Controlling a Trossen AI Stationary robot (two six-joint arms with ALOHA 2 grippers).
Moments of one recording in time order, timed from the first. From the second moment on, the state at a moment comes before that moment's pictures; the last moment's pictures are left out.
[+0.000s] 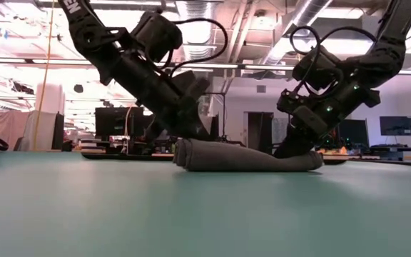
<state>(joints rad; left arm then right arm) 0.09 1.77 0.79 0.42 -0.24 -0.48 -0.28 1.58 0.41 0.39 -0.03 0.10</state>
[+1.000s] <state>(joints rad) 0.08 1.82 0.80 0.42 -0.24 -0.44 -0.28 1.46 0.42 0.28 -0.05 0.16</state>
